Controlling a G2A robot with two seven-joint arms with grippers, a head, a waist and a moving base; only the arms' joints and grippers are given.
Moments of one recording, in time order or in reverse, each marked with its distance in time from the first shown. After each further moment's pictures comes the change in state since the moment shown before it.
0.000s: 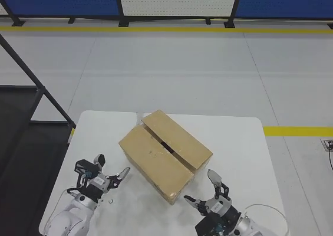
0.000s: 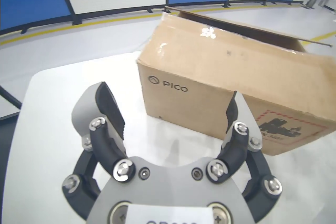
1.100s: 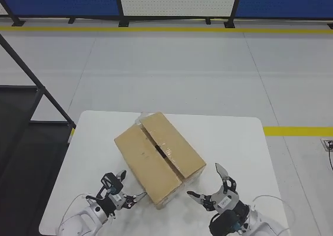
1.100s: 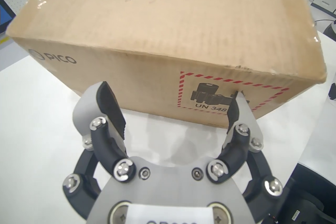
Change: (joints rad) left arm 0.000 -0.001 0.083 0.060 0.211 -0.246 -0.011; right arm 0.056 -0.009 0.086 0.040 0.143 -0.112 -0.214
